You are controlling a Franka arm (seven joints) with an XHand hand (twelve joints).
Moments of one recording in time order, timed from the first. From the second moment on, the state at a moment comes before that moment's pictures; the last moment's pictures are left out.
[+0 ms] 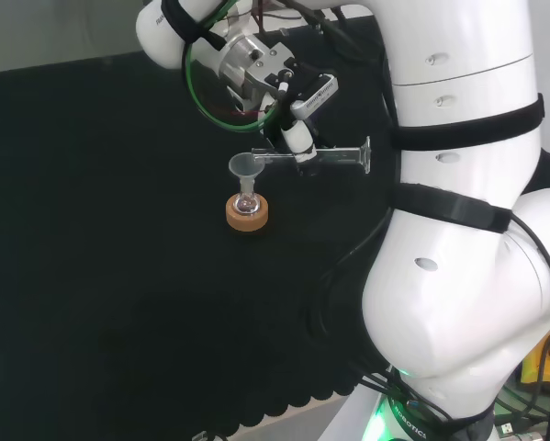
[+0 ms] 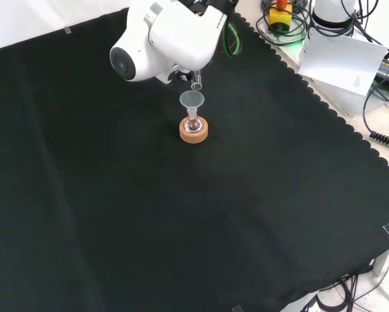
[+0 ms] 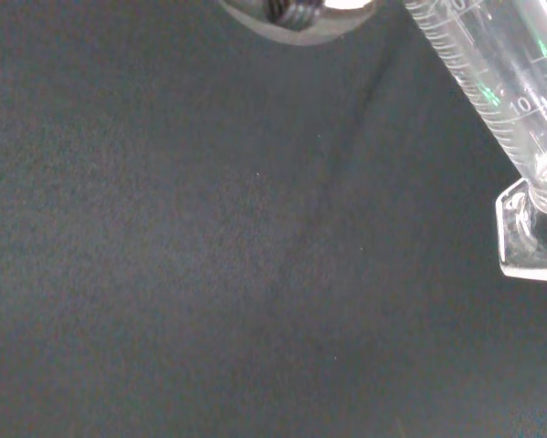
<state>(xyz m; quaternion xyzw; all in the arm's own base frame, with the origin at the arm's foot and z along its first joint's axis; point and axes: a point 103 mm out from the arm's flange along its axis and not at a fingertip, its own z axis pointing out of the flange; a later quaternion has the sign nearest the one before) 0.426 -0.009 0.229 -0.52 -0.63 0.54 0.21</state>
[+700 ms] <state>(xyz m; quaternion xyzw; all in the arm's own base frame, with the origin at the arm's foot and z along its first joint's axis) 0.424 -0.009 0.236 -0.53 -0.66 0.50 0.19</state>
